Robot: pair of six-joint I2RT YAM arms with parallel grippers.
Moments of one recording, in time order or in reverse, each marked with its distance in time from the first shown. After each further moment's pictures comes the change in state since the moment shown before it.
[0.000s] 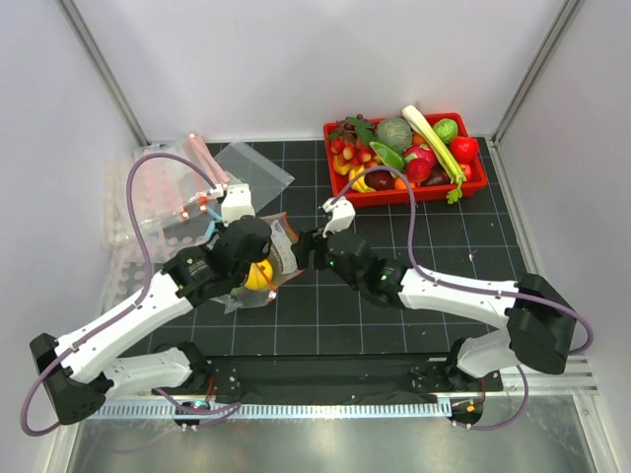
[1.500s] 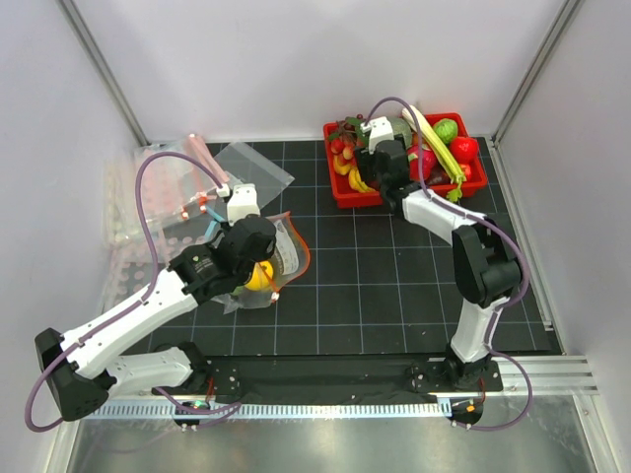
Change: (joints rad) left arm 0.000 0.034 0.000 0.015 0.025 0.001; right arm -0.627 0.426 0.403 0.079 -0.065 -0.650
